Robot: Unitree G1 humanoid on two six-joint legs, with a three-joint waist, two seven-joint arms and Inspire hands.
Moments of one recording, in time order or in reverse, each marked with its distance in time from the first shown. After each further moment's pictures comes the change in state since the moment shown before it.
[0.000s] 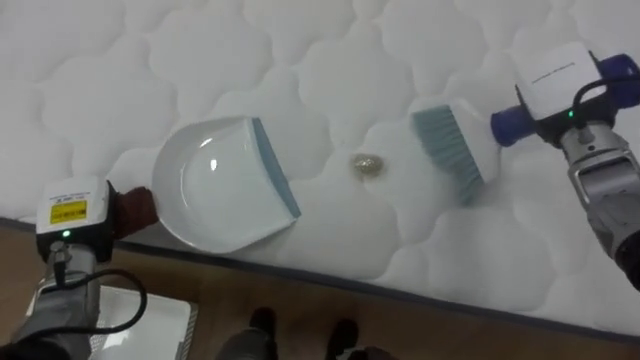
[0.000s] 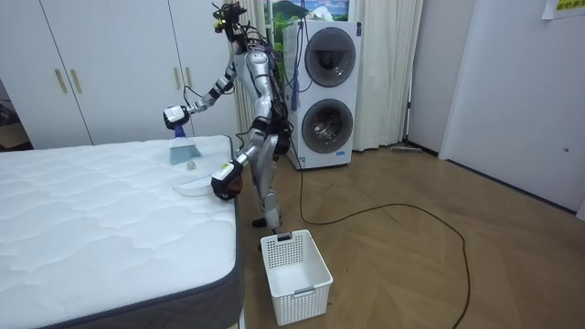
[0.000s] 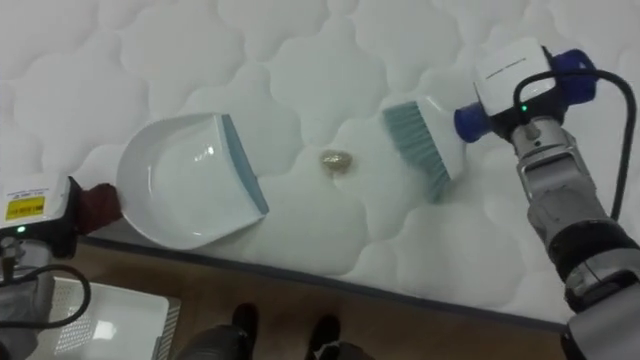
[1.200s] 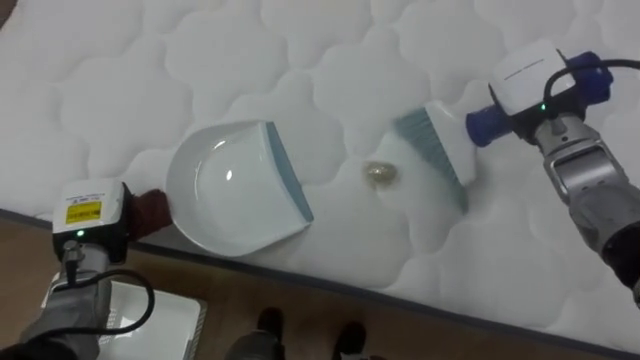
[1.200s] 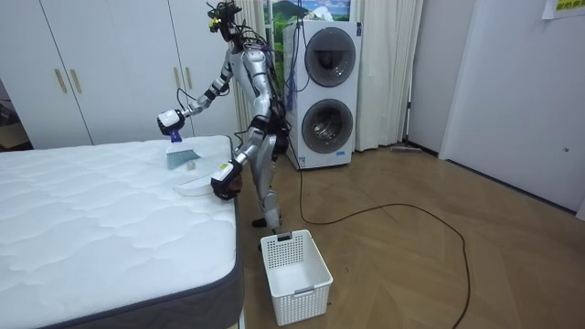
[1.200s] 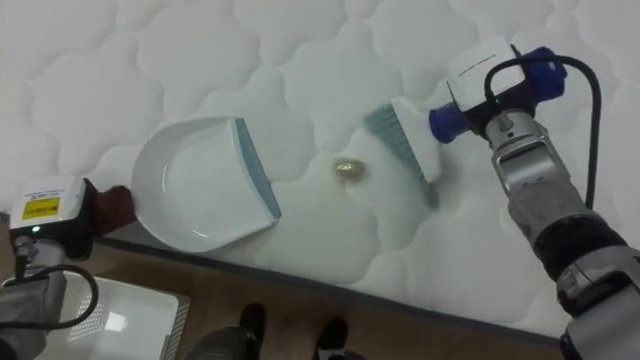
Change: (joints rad) left arm 0.000 -0.020 -0.025 -0.040 -0.013 -0.009 -0.036; right arm 0.017 0.004 0.020 -0.153 0.025 -0.008 0.118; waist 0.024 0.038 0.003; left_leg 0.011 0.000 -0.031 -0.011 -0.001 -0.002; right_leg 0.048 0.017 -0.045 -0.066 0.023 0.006
